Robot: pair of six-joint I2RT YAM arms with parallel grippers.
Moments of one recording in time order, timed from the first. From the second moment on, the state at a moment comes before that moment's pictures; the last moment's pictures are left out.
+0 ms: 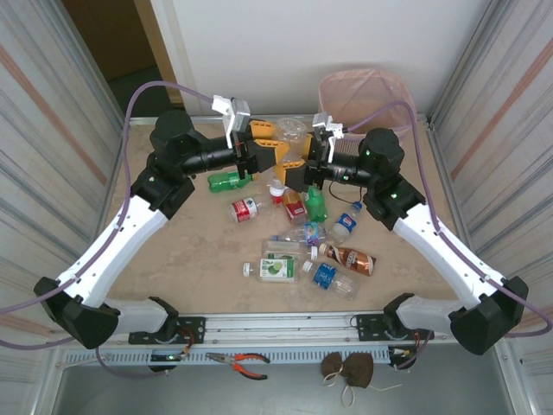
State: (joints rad) left arm -0.58 1.28 1.42 -0.04 0.74 -0.21; right arm 0.57 1.21 1.19 0.09 -0.74 0.31
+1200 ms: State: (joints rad) left arm -0.57 1.12 1.30 -0.16 0.55 -0.11; right arm 0.16 1.57 1.63 -0.28 -0.17 0.80
